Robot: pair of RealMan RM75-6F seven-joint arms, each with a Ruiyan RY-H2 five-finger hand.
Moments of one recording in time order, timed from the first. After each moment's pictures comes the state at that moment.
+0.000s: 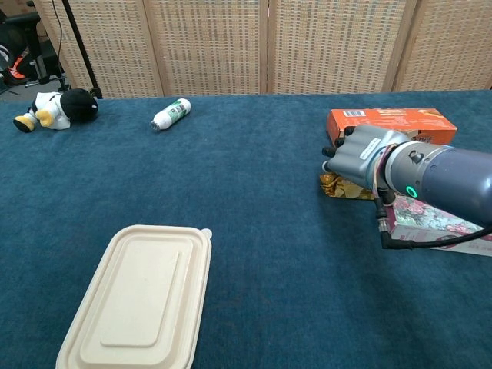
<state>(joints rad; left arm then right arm) -0.21 -1.09 0.04 -1.76 1.44 1.17 -0.24 1.10 -1.65 -0.01 -1.54 -0.40 1.16 -1.40</state>
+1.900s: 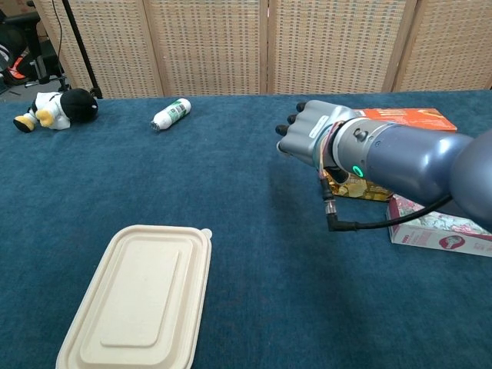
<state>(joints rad) -0.21 -1.09 0.05 -1.76 1.44 1.17 -0.26 1.21 -1.70 0.07 -1.53 -0.42 1.18 -1.46</state>
